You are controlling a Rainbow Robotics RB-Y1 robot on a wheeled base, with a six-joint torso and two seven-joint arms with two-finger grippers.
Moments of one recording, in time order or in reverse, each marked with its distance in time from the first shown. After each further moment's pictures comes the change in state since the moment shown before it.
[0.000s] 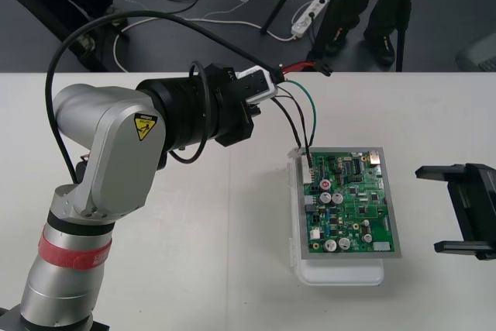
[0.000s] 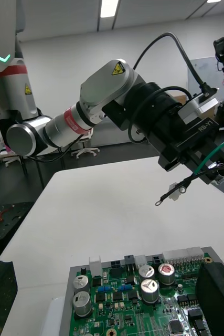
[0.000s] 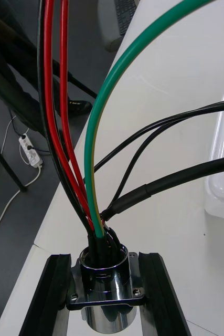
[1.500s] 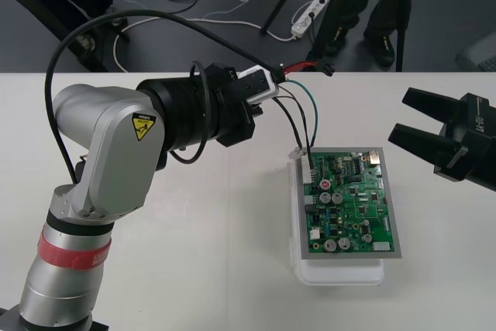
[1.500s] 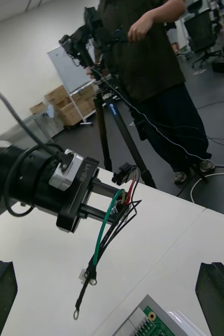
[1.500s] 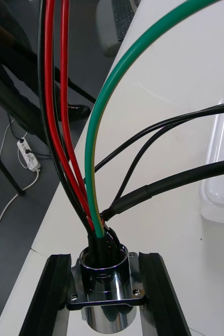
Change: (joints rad) right arm 0.511 0.035 -0.757 -0.758 0.156 0.955 -0.746; left arm 0.001 0.003 0.000 -0.002 0.022 0.003 0.000
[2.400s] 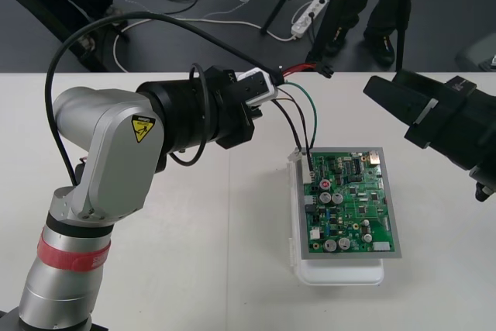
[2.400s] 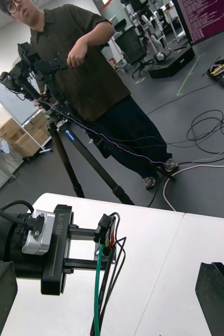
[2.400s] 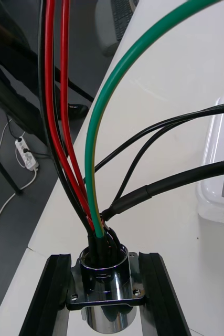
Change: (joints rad) right arm -0.031 0.032 0.022 -0.253 0.020 0.491 -0.189; left arm 0.009 0.000 0.000 0.000 0.007 0.001 0.000
